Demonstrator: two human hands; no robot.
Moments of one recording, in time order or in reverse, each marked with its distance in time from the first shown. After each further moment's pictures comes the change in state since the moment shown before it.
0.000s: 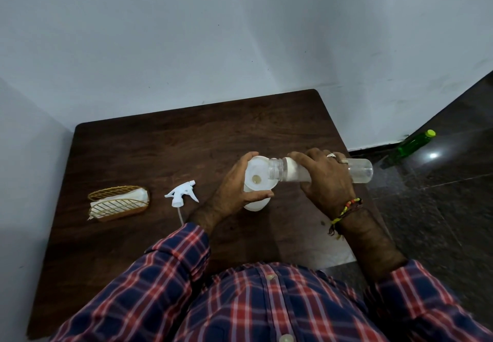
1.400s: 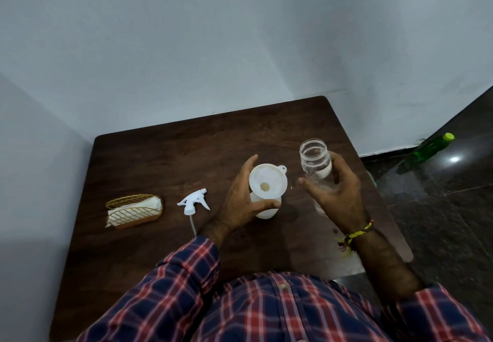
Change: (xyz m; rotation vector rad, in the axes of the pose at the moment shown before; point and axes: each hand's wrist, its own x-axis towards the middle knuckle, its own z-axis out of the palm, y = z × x) left_hand -0.007 0.000 -0.001 -0.097 0.048 -0.068; right_hand -0.011 -0.009 -0.004 0.968 0.272 0.191
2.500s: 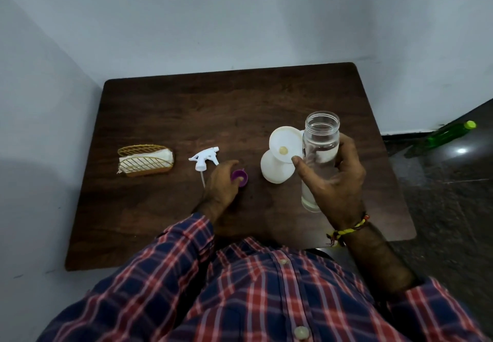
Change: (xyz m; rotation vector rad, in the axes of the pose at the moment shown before) left_hand -0.042 -0.107 -0.012 0.391 0.182 -0.295; right_hand -0.042 -0.051 0.038 -0.009 0.050 -0.020
